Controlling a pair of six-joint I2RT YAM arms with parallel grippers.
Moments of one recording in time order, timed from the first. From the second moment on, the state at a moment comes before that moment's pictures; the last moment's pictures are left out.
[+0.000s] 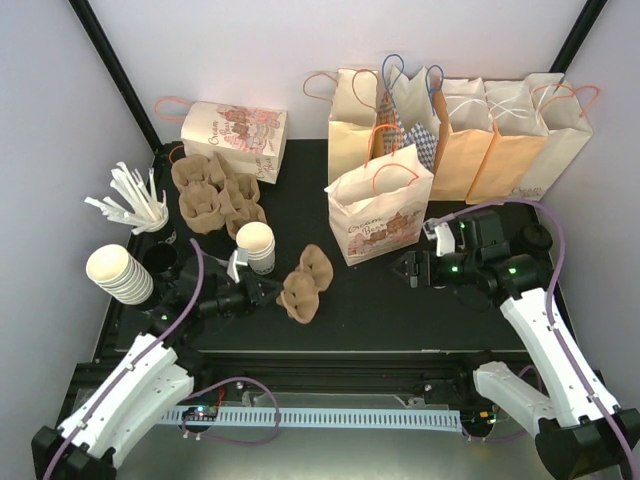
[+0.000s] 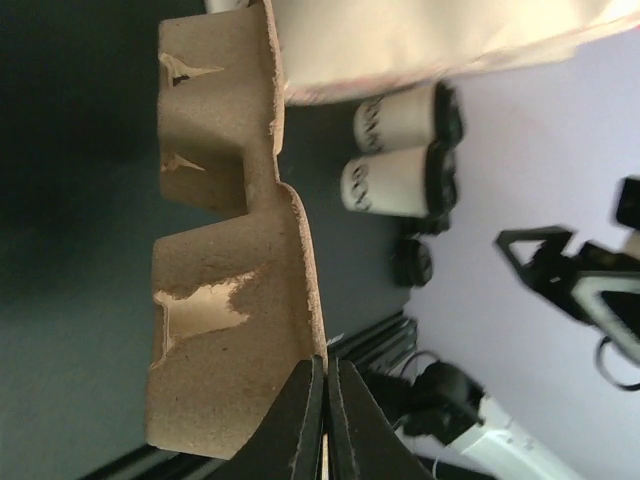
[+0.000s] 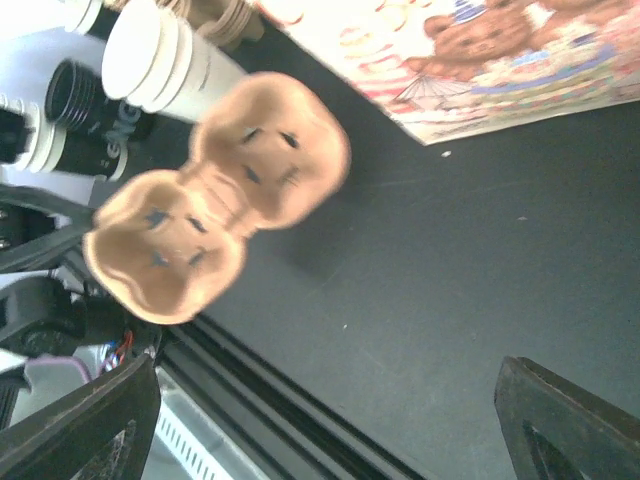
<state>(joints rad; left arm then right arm) -0.41 0.58 0.47 -0.37 0.58 -1.09 0.27 0.90 0.94 -0.93 -0.58 0.29</state>
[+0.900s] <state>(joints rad) -0.55 0.70 0.54 -0.57 0.30 -0.83 1.05 1.41 1.08 -0.65 -0.09 0.21</state>
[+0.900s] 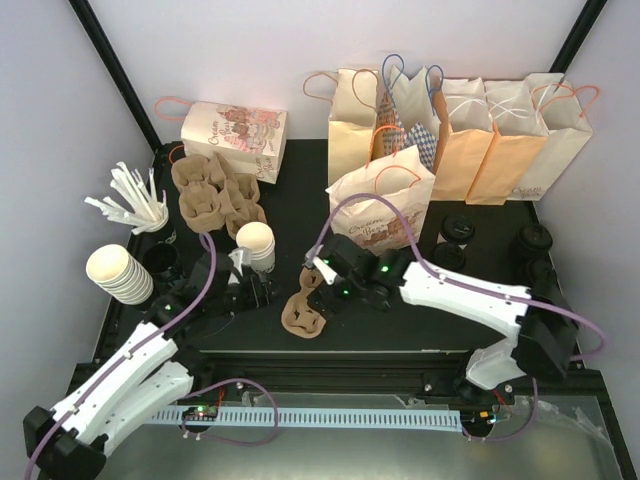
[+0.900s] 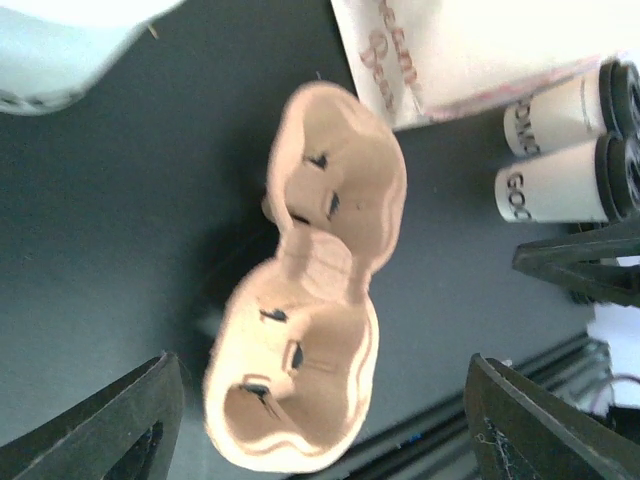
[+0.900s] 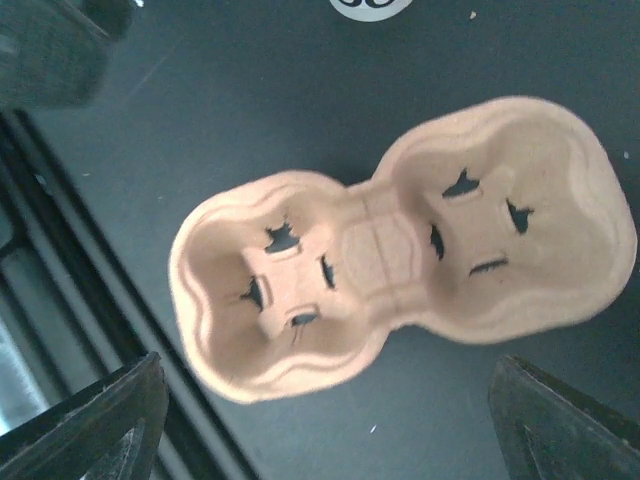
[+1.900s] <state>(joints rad) -0.53 0.62 0.73 -0.78 -0.11 -0.72 1.13 1.92 1.30 -0.68 0.18 0.02</state>
